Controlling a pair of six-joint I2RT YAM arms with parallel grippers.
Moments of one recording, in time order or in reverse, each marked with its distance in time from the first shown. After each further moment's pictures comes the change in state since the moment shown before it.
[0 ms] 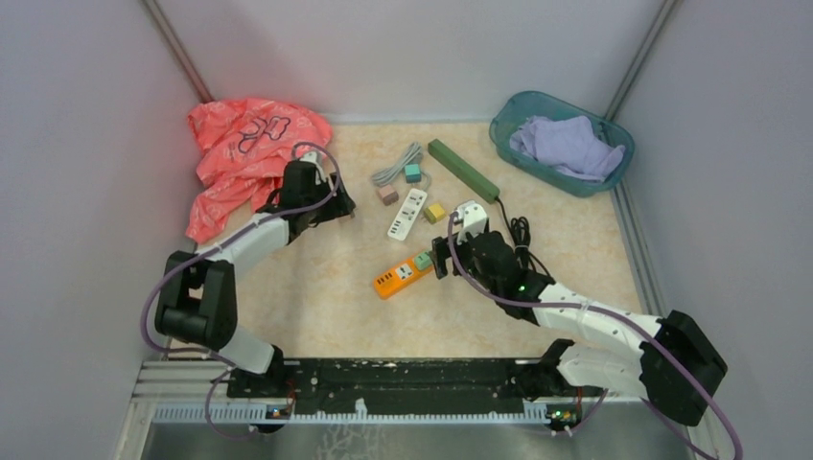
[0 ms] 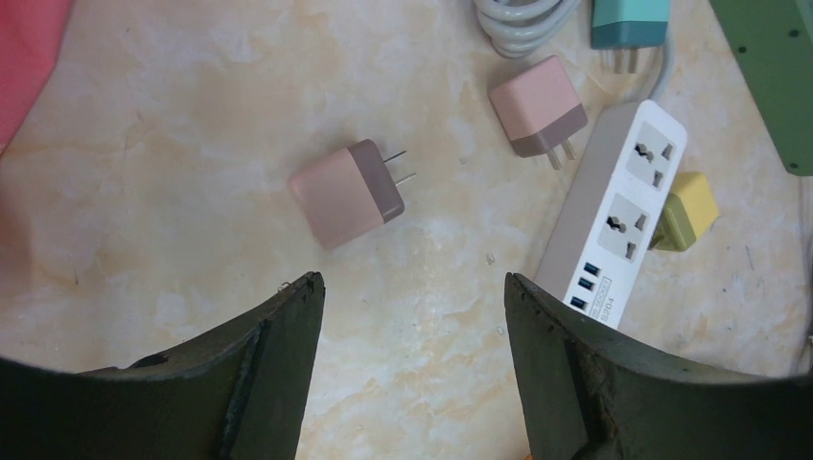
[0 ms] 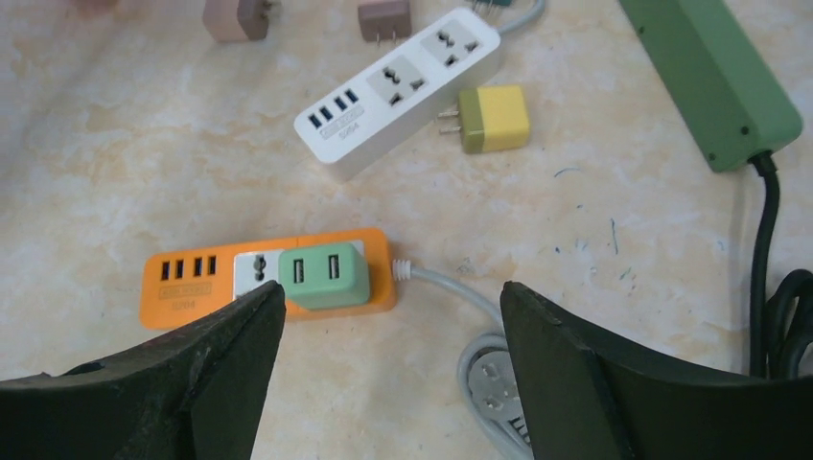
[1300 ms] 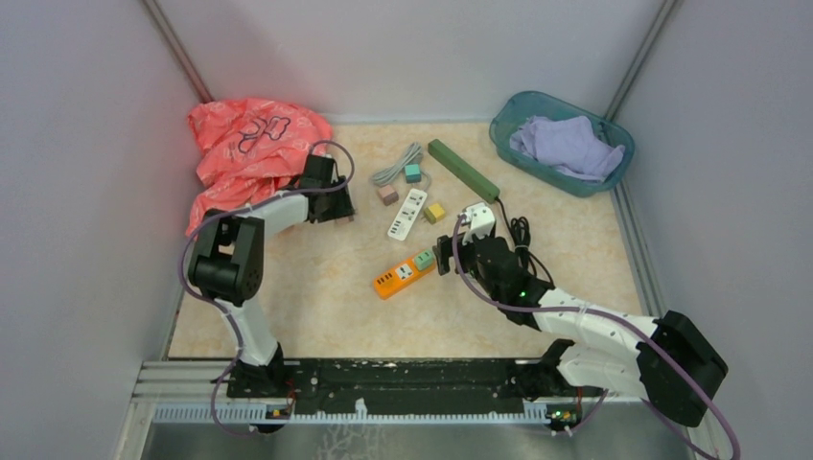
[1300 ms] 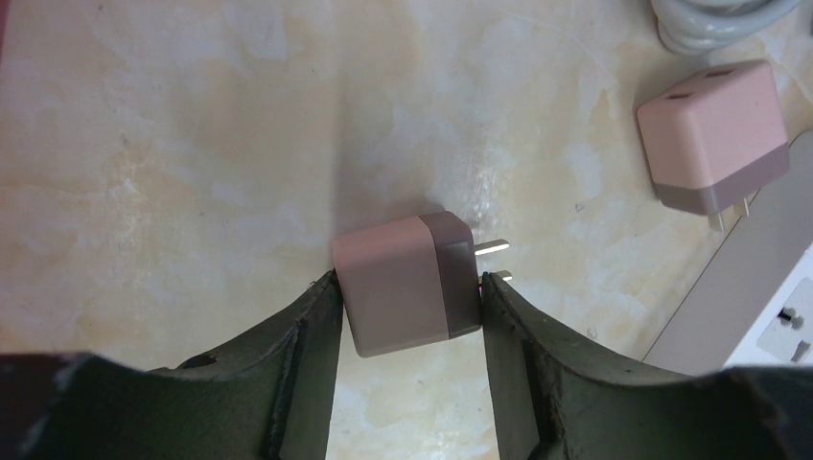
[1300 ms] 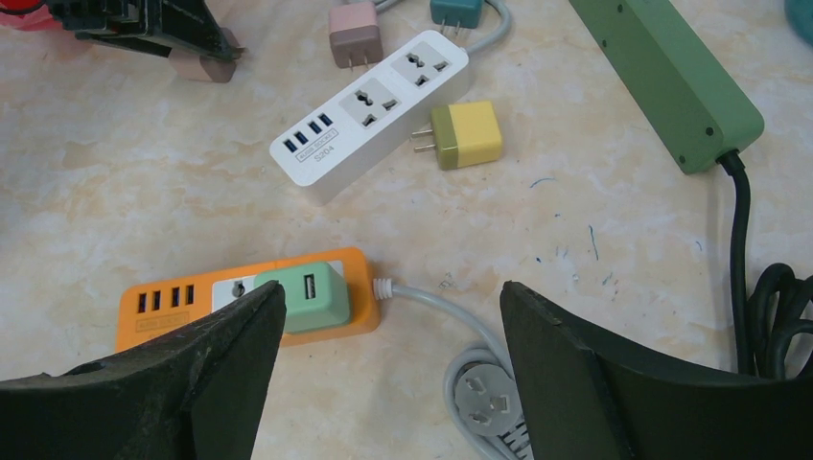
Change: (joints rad) left arm -0.001 0.315 0.213 -0.127 -0.076 0.034; right arm -0.002 -0.008 -0.074 0.146 0.082 0.009
